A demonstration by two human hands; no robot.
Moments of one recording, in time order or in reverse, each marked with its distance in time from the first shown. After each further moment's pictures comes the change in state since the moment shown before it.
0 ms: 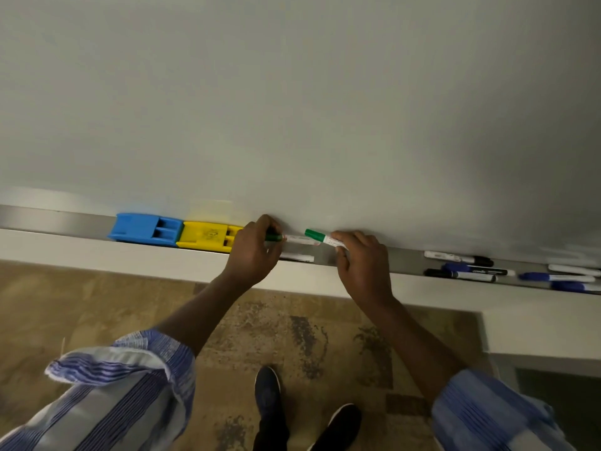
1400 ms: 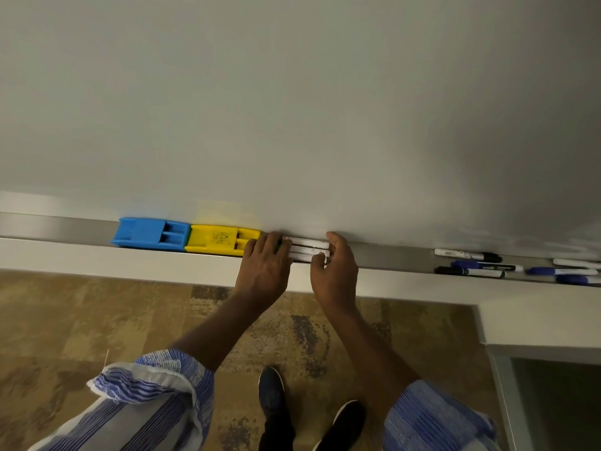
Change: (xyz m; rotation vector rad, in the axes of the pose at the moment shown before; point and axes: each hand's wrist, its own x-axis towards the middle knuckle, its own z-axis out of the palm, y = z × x) left_hand -0.023 -0.030 0.018 0.561 -0.054 0.212; right_hand -0.004 -0.076 0.059 0.445 0.136 0.476
